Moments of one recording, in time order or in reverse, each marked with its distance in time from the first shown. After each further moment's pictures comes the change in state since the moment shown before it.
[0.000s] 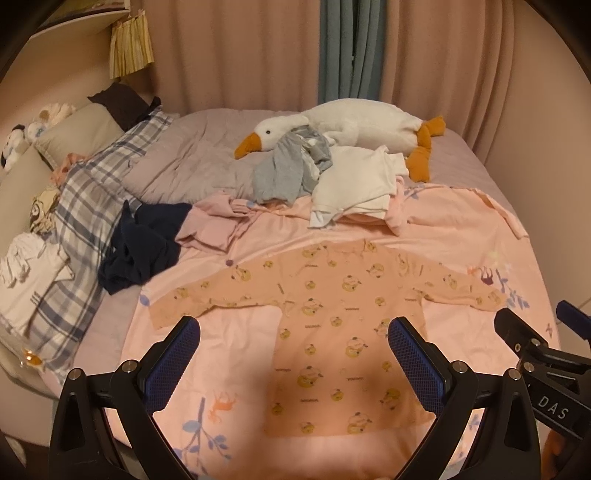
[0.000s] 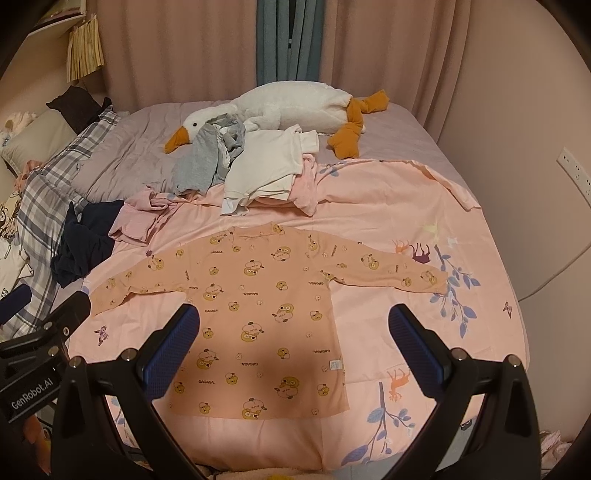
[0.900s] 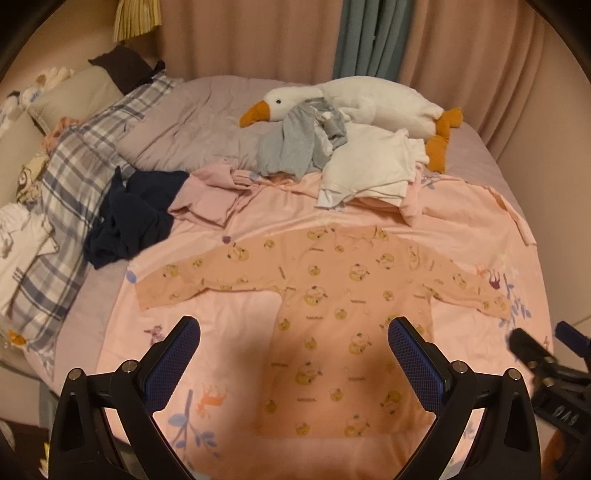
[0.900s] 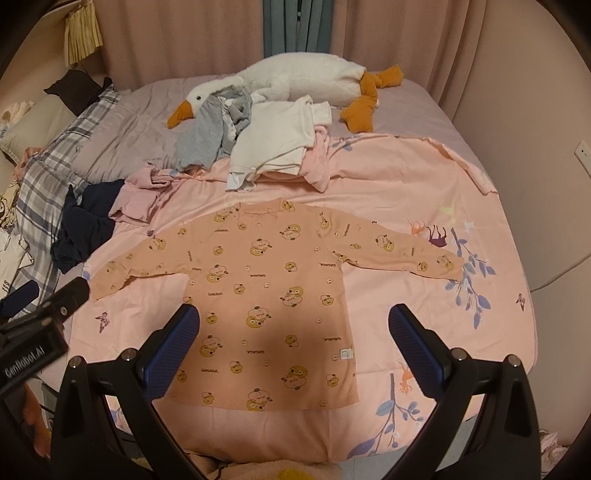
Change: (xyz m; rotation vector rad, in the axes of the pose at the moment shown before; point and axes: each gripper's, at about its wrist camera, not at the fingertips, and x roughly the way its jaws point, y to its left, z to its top) left arm 0.062 0.027 0.015 -0.079 0.116 -0.023; right arm 0.053 -0.002 0.013 -0.020 0.123 0.037
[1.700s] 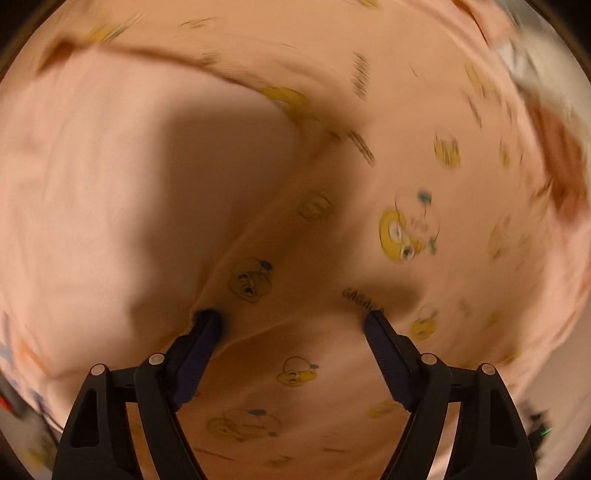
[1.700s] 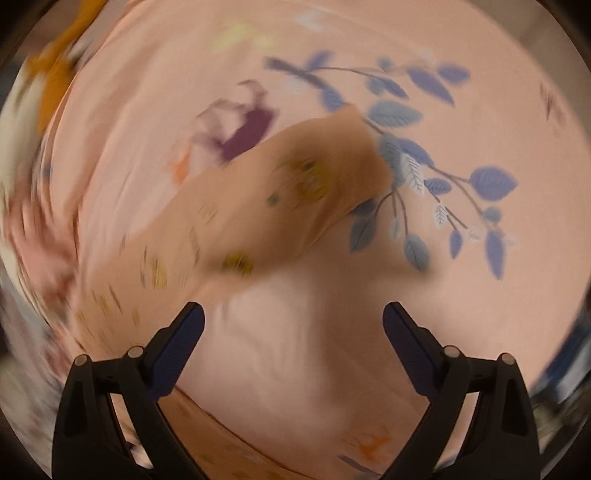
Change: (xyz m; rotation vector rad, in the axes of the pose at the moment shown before) left arm 0.322 0.010 -0.061 -0.530 0.704 -0.036; right arm 0.310 -0.372 -0.030 0.986 0.438 0.020
